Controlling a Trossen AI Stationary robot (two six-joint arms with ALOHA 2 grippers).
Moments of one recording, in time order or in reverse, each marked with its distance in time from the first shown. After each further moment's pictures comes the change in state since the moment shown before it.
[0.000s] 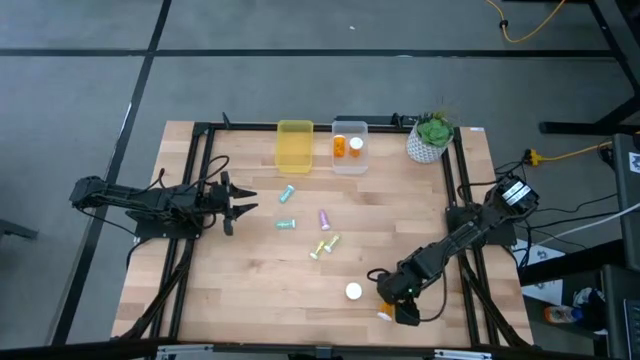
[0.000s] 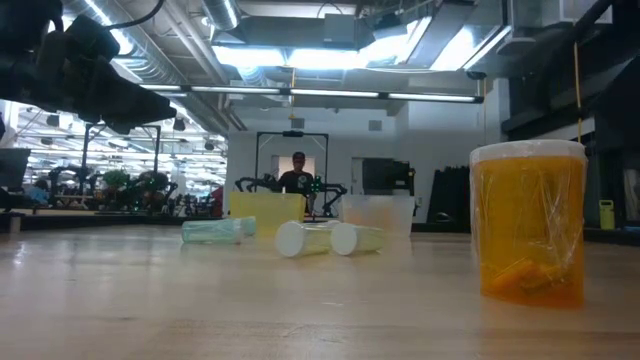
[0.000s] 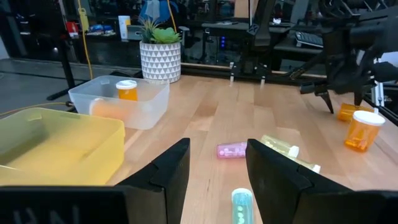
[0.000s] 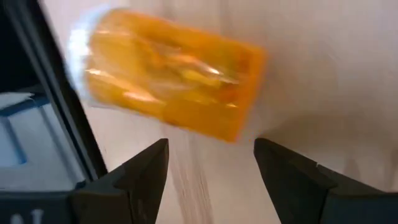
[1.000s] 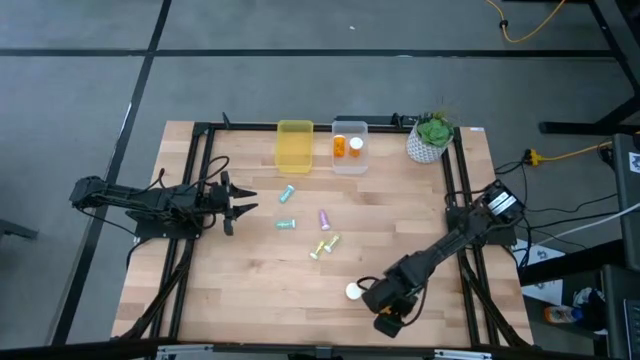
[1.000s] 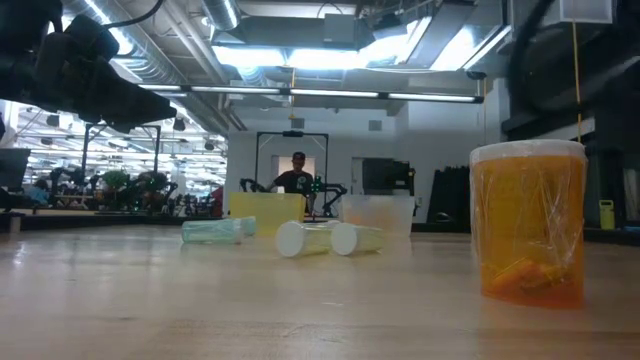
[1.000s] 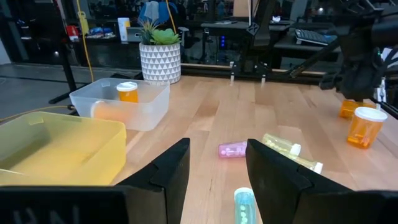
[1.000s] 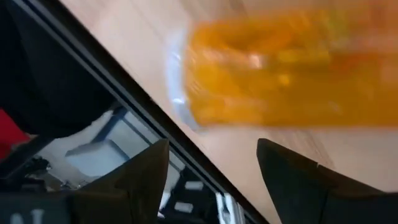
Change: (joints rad) left arm 0.000 0.000 0.000 0.000 0.001 0.025; right arm -0.012 0.132 0.182 0.017 -0.228 0.457
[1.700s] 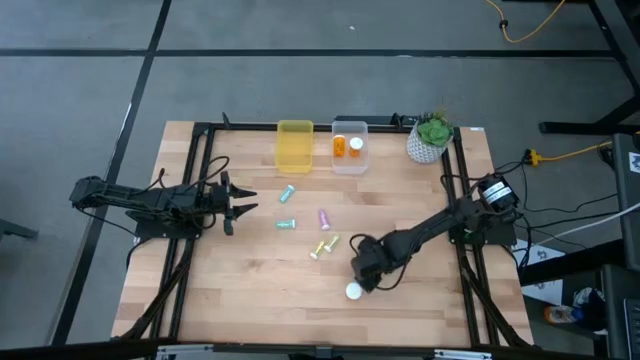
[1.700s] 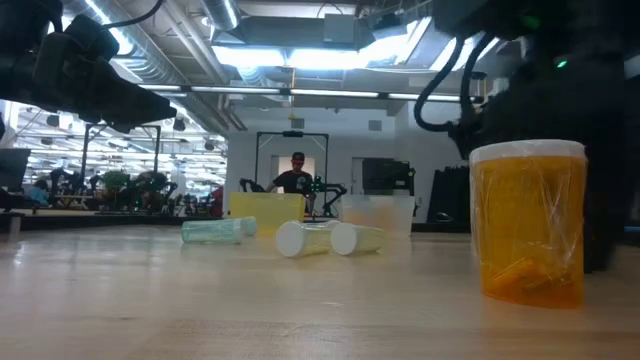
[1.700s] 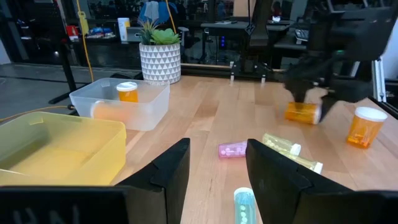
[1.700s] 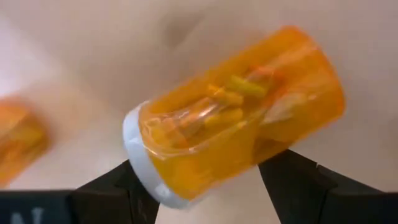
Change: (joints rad) left arm 0.000 0.000 0.000 0.000 0.000 0.000; right arm -0.215 -0.015 0.003 -0.264 0.543 -0.089
